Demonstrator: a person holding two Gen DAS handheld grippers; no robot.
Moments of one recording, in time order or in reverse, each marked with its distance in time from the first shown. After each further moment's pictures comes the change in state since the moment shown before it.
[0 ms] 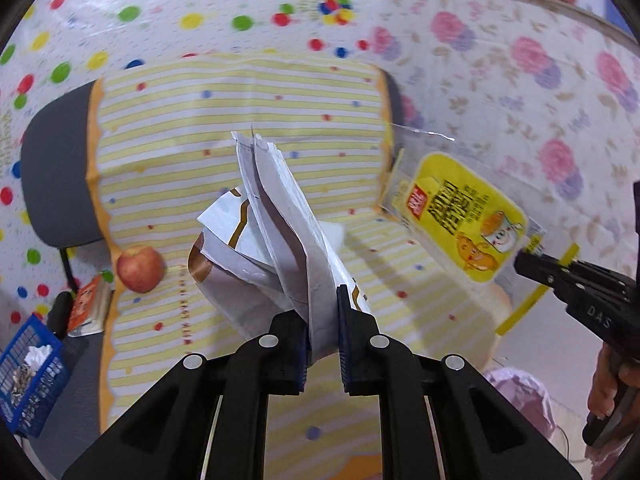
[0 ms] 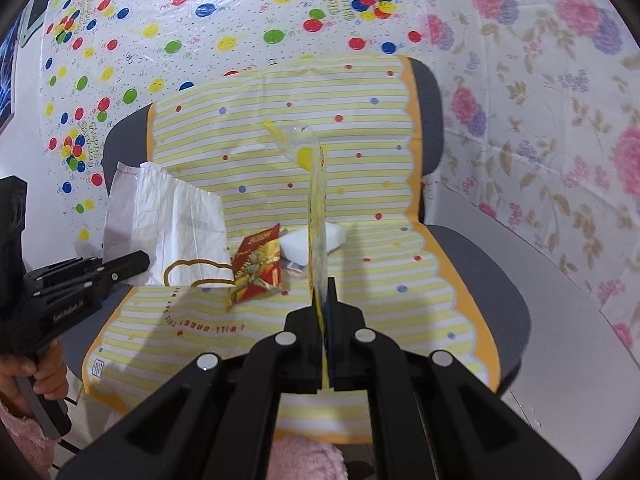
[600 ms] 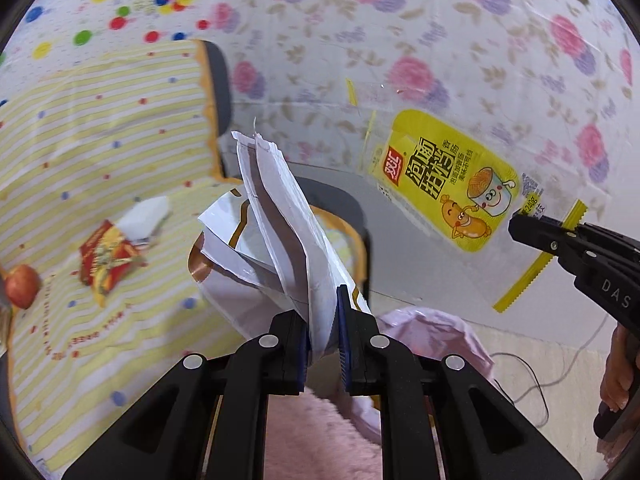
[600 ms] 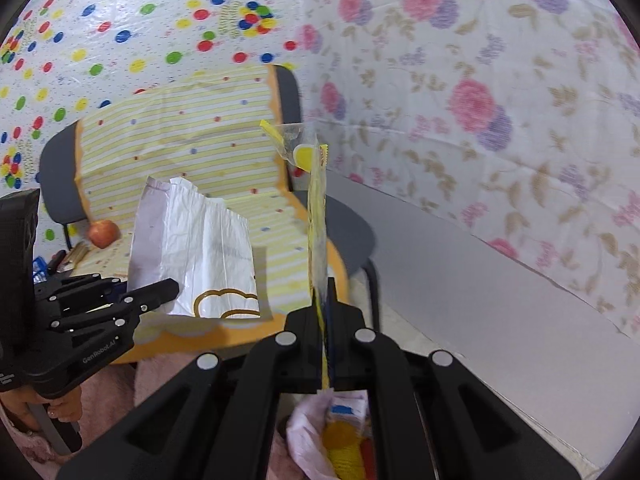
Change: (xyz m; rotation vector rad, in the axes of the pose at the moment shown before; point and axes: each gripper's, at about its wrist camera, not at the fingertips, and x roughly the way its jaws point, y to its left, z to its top) left arm 0.008 -0.150 -0.066 0.239 0.077 -0.336; right arm -0.131 -0.053 -0.097 0.141 -0.029 -0.359
